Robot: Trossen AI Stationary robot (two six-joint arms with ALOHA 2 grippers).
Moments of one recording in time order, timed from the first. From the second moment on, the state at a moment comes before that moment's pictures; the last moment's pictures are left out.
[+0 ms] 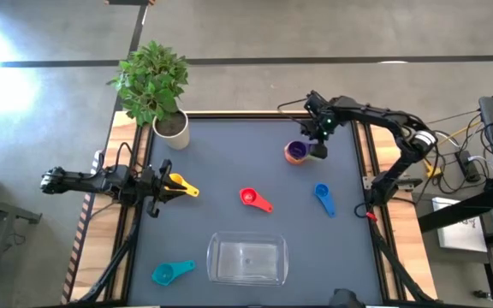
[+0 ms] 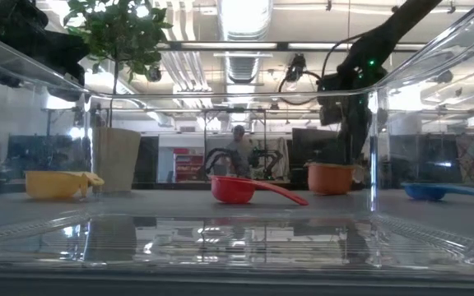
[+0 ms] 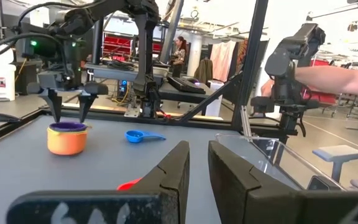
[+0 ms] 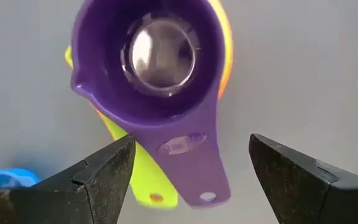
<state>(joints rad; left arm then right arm) -0.11 0.01 0.02 0.09 0.01 -0.14 -0.82 1.63 1.10 -0.88 -0.27 -0.63</state>
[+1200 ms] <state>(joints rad) -0.11 0.01 0.02 0.09 0.01 -0.14 -0.85 1.60 1.09 -0.79 0.07 -0.40</state>
